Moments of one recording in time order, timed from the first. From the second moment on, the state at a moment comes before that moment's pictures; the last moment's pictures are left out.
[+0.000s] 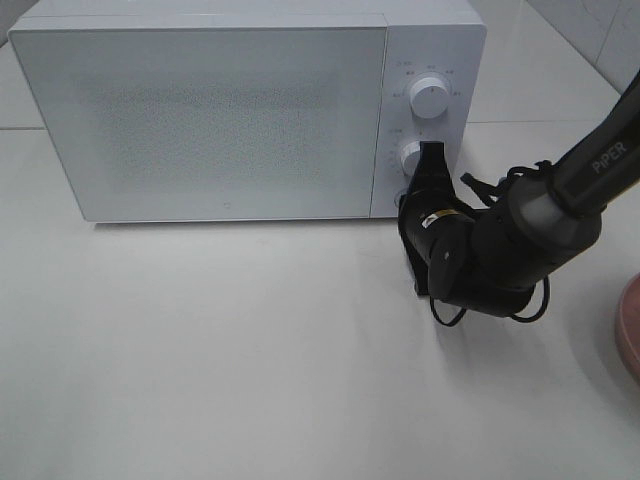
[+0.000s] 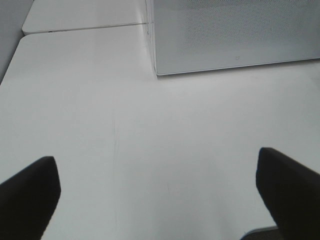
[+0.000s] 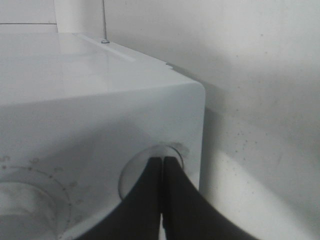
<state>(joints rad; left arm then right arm) -0.03 -0.01 -0.52 -0.09 1.08 0.09 0.57 2.15 -0.86 0.72 -0.94 1.28</state>
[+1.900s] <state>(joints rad) -0.03 -0.01 -0.52 -0.09 1.08 0.09 0.55 2.13 -0.92 0.75 -0.85 1.20</state>
